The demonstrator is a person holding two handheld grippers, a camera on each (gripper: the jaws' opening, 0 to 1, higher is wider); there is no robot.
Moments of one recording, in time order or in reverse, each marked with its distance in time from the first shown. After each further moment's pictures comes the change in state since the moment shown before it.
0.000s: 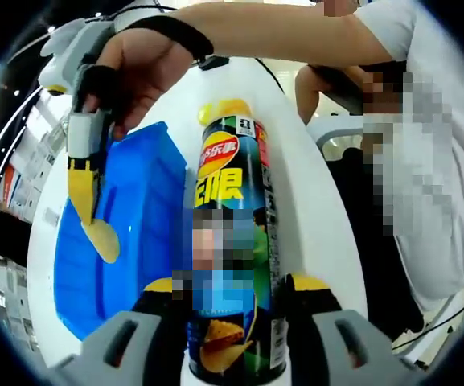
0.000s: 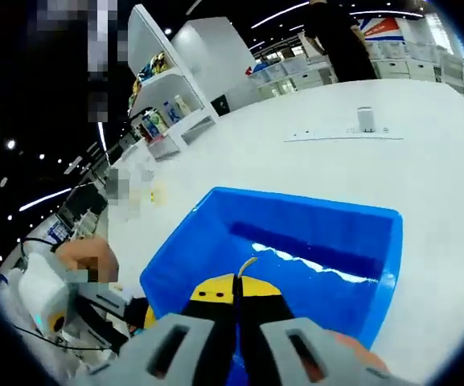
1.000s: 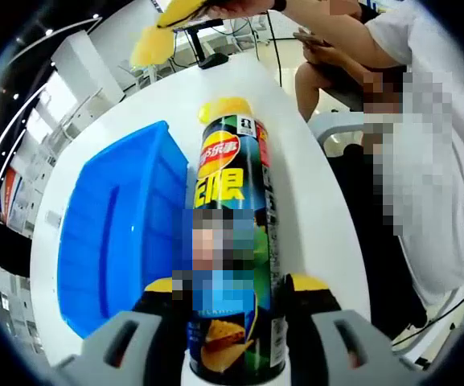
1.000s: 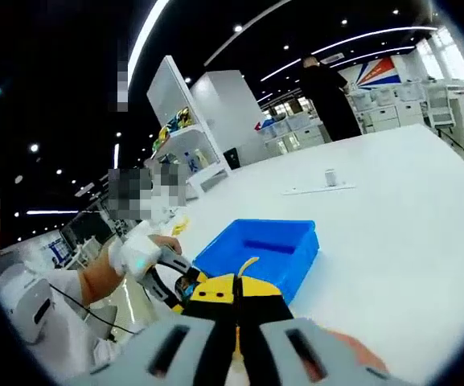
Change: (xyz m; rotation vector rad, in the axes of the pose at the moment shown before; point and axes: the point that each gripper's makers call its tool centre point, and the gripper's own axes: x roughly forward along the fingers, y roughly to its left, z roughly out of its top) left arm -0.001 -0.003 0.000 0.017 0.013 0.012; right arm -0.181 0.017 -0.007 -0.025 -0.293 0.066
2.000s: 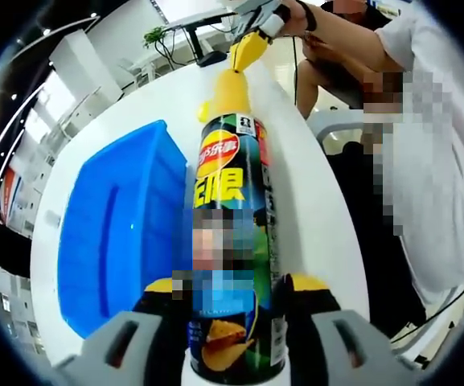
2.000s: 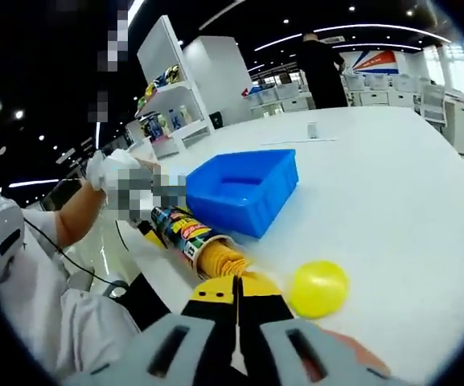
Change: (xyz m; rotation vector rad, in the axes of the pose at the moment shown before) left arm 0.001 0.004 -0.002 0.002 0.019 -0.003; right arm -0.057 -0.021 -0.108 -0.066 0.157 -0.154
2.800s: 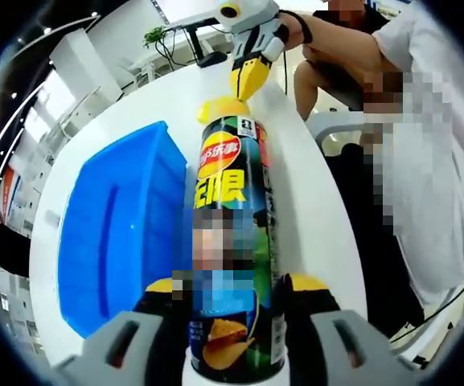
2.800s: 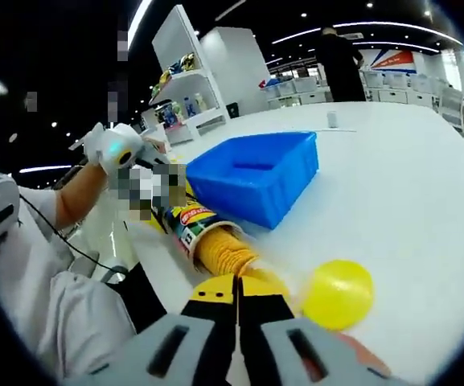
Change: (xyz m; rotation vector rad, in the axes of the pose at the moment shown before) left arm -0.002 -0.001 0.001 -0.006 -0.003 -0.007; right arm 0.039 0.005 -0.022 -0.061 0.055 0.069
